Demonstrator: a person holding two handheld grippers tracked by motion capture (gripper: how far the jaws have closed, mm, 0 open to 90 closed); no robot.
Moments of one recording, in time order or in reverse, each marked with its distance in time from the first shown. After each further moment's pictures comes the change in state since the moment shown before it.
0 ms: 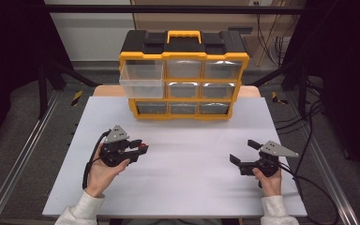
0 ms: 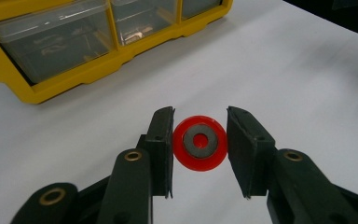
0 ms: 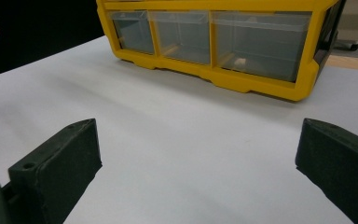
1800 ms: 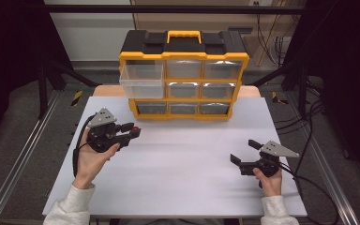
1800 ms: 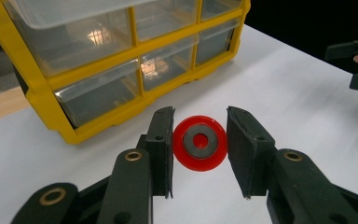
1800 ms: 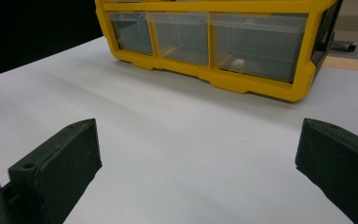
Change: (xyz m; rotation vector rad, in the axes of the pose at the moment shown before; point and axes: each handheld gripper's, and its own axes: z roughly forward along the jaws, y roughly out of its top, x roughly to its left) left arm 0.015 0.042 -0.032 -0.093 0.023 0.009; right arm 0.000 0.000 -0.001 -0.004 -0.006 -0.003
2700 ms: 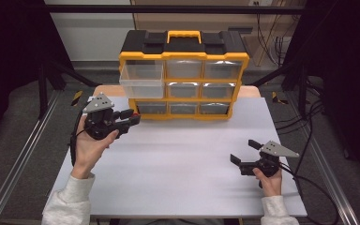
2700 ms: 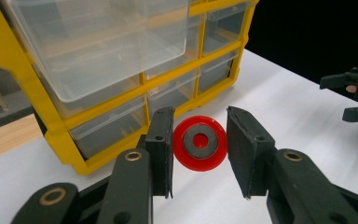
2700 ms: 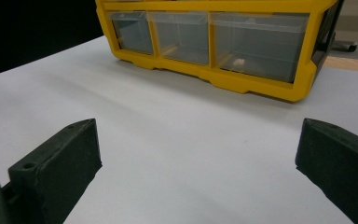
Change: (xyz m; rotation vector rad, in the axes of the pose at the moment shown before) left arm 0.004 0.037 -0.008 -0.052 0.002 0.009; right arm 0.000 0.000 0.000 0.001 0.001 -0.004
